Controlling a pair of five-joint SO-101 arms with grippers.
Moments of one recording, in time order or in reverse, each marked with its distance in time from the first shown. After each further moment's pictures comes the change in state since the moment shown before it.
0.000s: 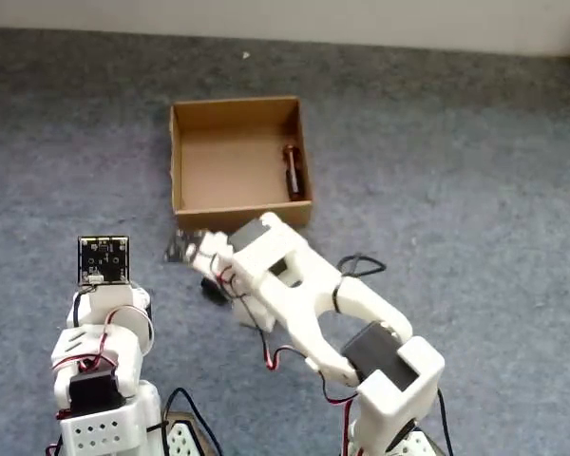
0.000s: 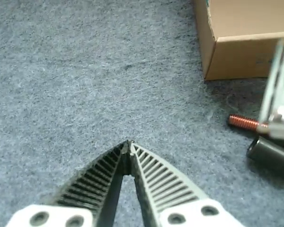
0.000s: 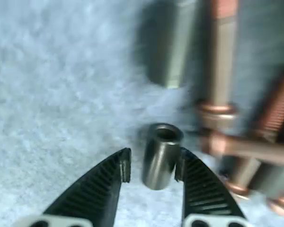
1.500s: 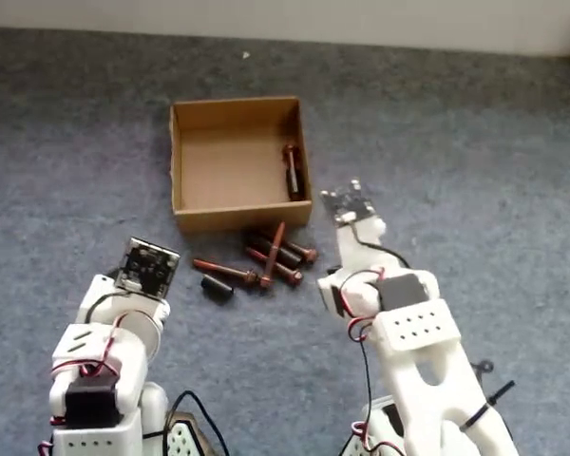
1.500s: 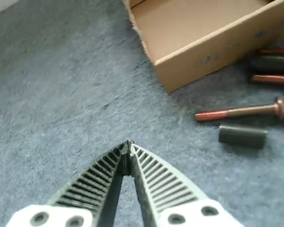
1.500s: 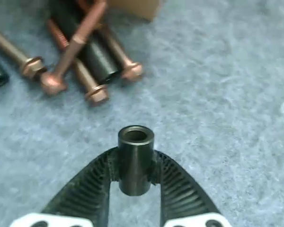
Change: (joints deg) left arm 9.6 -0.1 -10.5 7.1 -16.0; right arm 27.3 -55.5 41.1 -15.5 -25.7
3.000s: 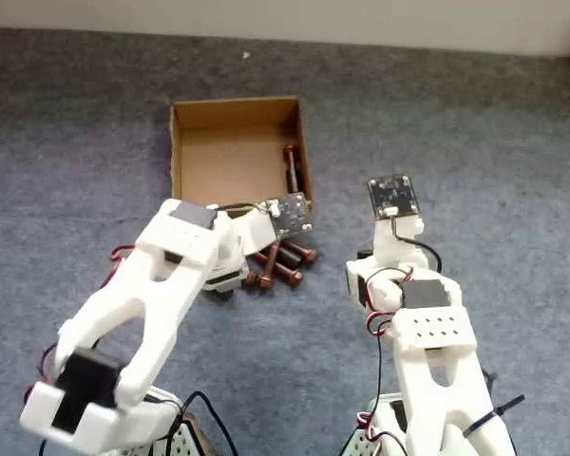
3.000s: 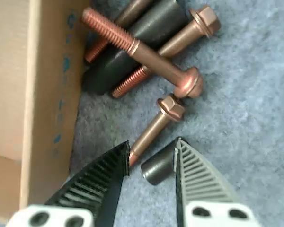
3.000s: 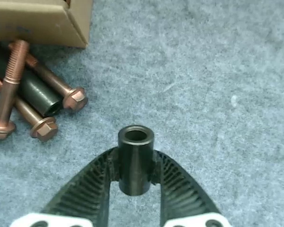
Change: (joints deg) left arm 22.3 95.6 -45.2 -10.9 -26.4; right arm 8.7 -0.3 2.4 -7.3 -1.6
